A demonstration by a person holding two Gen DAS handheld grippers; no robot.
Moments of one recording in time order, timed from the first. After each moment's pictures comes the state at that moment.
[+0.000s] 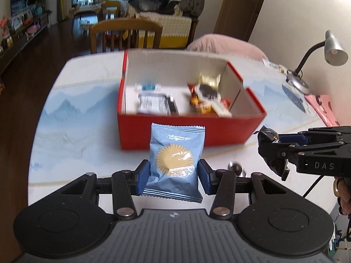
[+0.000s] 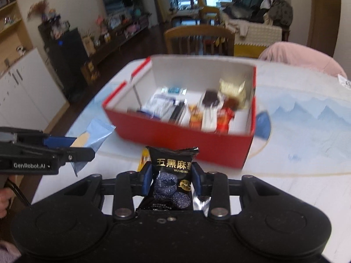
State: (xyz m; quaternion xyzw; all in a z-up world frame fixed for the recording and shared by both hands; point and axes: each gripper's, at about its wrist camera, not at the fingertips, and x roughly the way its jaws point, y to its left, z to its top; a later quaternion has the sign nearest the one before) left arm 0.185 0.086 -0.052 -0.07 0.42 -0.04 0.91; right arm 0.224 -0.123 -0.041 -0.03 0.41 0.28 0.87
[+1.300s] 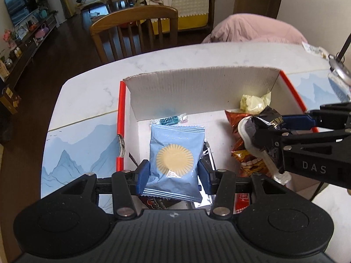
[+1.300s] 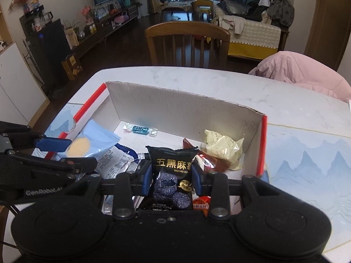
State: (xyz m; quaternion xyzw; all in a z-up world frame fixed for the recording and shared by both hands) left arm 0.367 0.080 -0.075 0.01 0.49 0.02 0.87; right arm 0.369 -0.067 -0.065 -0.09 0.44 0.26 0.86
